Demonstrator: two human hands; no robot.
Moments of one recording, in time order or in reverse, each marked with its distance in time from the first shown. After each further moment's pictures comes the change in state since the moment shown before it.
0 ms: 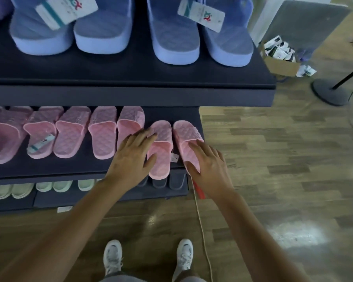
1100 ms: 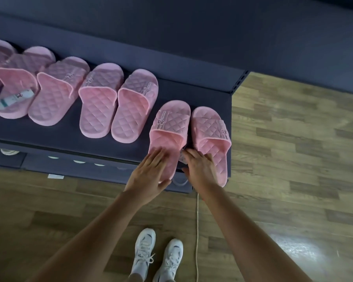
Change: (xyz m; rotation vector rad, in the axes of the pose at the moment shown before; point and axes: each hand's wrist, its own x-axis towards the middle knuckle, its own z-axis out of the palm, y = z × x) left_hand 0.011 -0.042 0.206 -0.048 -0.120 -0.107; right_hand 0.077 0.082 0.185 -0.167 -0.250 -0.206
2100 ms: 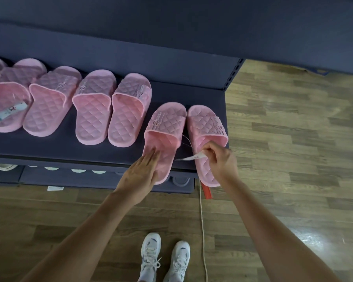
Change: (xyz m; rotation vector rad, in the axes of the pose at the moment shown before) left_hand -0.004 -0.016 -0.012 -0.022 0.004 -0.018; right_hand -0.014 0.035 -0.027 0.451 0.295 0.247
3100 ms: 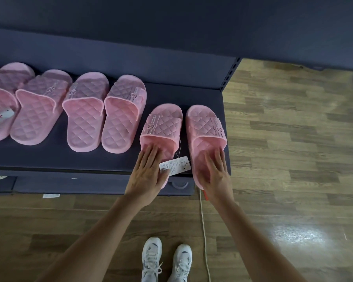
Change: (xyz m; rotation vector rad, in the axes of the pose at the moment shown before) left_hand 0.027 0.003 0.026 -0.045 0.032 -0.046; right_hand -0.036 0.018 0.032 -0.044 -0.079 0.161
